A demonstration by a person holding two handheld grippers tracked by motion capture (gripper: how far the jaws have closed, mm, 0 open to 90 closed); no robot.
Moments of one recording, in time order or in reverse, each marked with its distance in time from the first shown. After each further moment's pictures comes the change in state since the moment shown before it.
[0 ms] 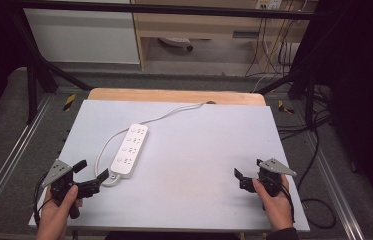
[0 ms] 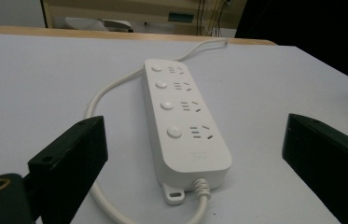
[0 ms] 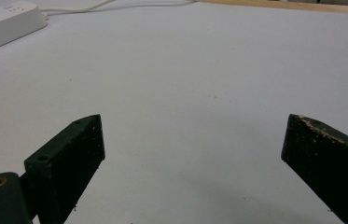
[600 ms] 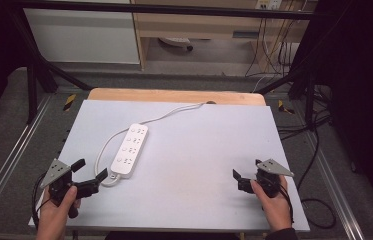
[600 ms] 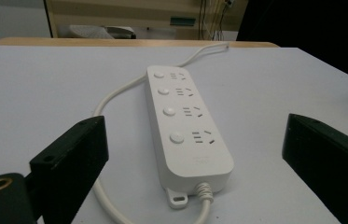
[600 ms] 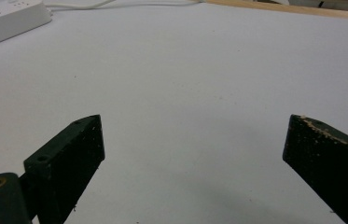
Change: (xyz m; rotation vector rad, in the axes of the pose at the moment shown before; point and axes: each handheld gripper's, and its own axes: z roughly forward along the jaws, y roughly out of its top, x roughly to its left) left arm -0.003 0.004 -0.002 -0.018 0.008 0.026; right arm 0.005 0.000 0.000 -0.002 0.001 -0.033
